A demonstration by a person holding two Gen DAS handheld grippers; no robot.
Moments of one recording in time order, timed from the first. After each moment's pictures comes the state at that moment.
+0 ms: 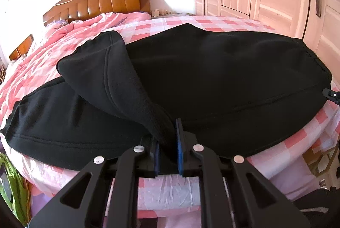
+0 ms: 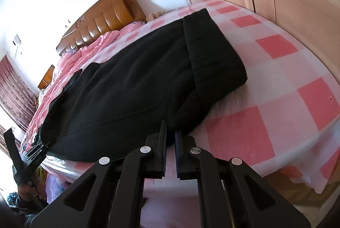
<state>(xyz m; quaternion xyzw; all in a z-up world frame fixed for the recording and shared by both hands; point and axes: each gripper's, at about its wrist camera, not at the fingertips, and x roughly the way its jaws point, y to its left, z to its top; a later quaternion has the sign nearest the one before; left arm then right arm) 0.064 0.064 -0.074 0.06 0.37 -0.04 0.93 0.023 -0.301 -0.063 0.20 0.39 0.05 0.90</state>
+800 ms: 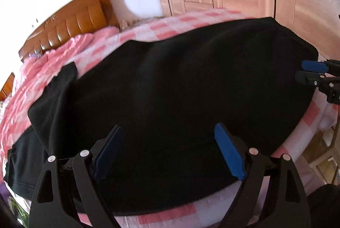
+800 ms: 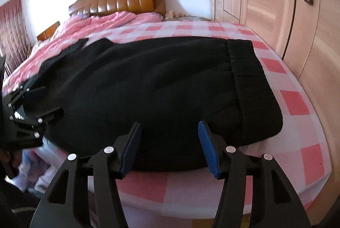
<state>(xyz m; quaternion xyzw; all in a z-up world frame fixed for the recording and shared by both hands) 0.094 -0.023 -0.077 0.14 0.36 -0.12 0.91 0.041 -0.248 -0.059 0.00 0.39 0.07 0.92</state>
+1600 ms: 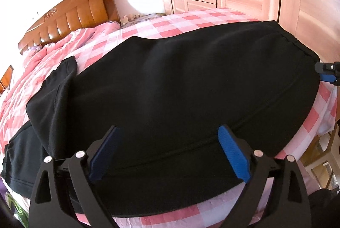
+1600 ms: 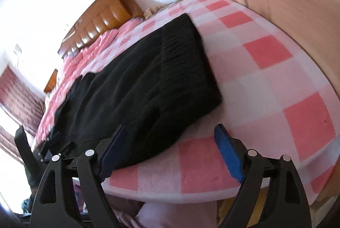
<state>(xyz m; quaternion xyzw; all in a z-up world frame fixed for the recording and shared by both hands) 0.099 -0.014 -0.074 0.13 0.37 -0.12 0.91 0.046 -0.337 -0.065 0.23 0.42 0.08 0.87</state>
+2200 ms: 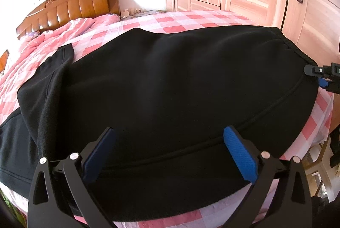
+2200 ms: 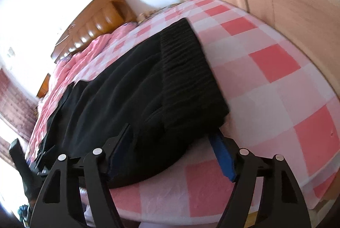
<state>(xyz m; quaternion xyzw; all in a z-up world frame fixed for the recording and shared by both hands) 0.105 -0.003 -0.083 0.08 0.38 -0.13 0.91 0.065 -0.343 -0.064 0.24 0.40 0.02 0.88</state>
